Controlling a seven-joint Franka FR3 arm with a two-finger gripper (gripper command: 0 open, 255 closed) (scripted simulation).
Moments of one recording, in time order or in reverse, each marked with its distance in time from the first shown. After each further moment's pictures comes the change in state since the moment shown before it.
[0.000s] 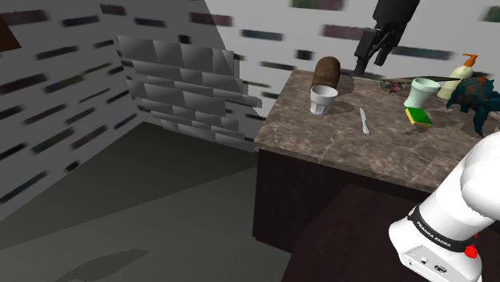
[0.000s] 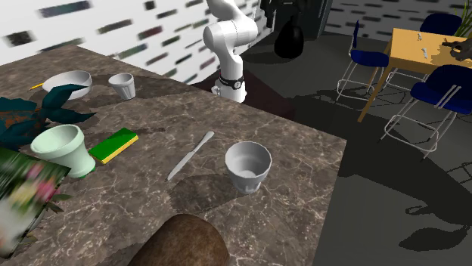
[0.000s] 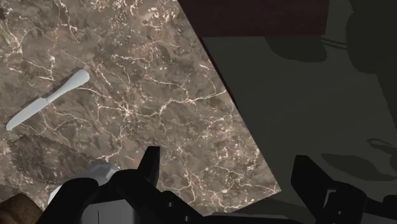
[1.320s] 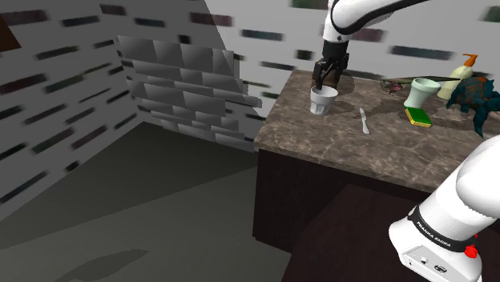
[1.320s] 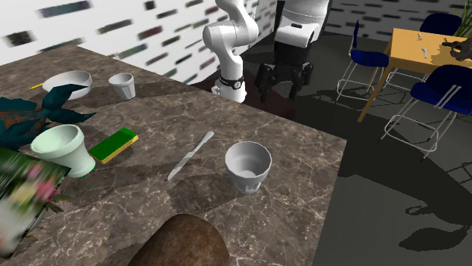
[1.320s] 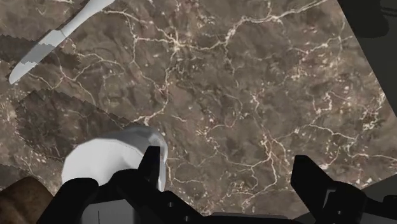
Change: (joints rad) arm -0.094 0.572 -0.113 0.145 -0.119 0.382 -0.075
